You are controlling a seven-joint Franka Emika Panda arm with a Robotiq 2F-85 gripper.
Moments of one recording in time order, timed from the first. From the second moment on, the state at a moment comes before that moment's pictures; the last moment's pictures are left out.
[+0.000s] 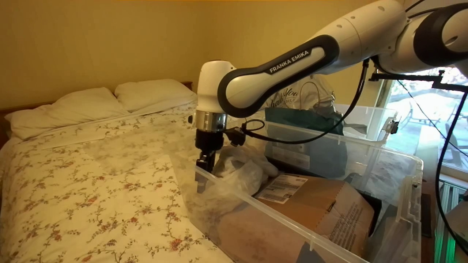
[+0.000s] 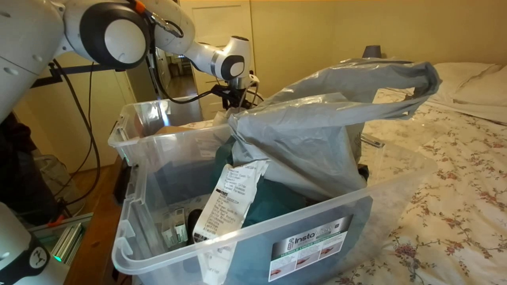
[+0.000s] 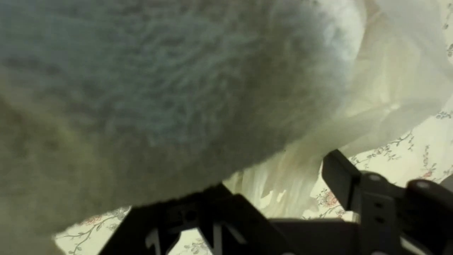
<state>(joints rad) 0.46 0.87 0.31 -1.23 0.02 2.17 -0.08</state>
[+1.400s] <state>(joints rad) 0.50 0.77 0.24 -1.22 -0.06 2.16 0.04</state>
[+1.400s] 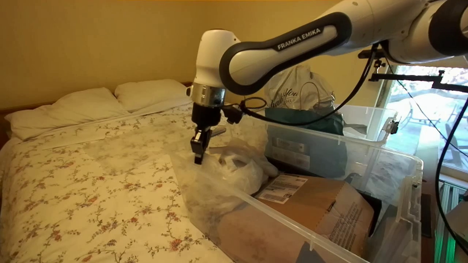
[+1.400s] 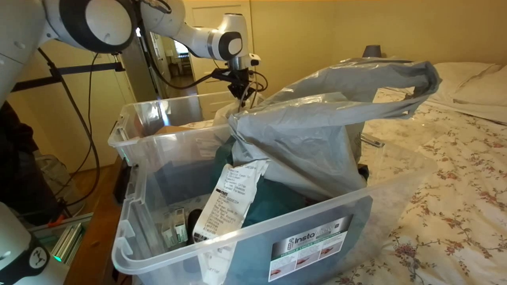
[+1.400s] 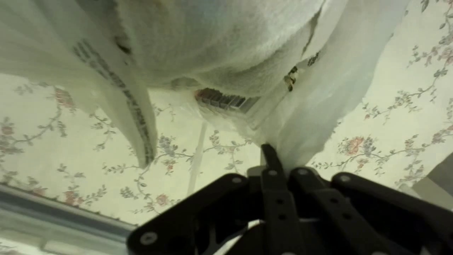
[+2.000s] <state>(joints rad) 0.65 0.69 0.07 -1.33 -0.30 2.00 0.40</state>
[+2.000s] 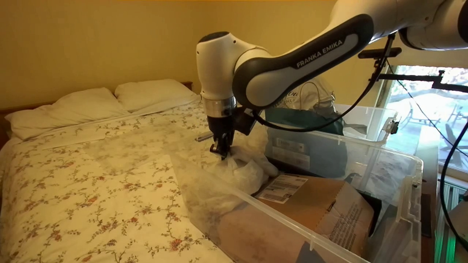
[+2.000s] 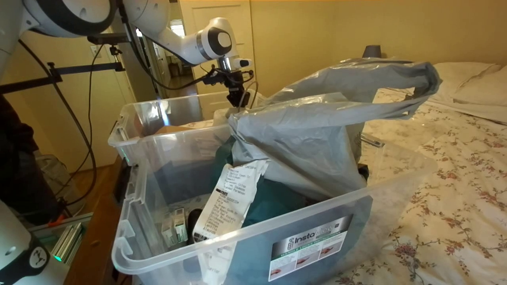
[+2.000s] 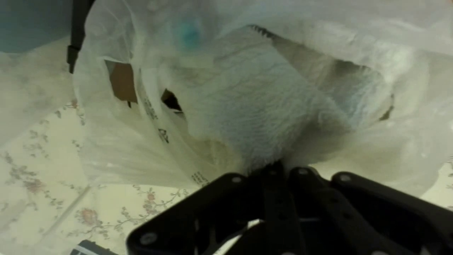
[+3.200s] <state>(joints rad) 0.71 0.74 0.04 -1.18 -0.54 1.84 0.02</state>
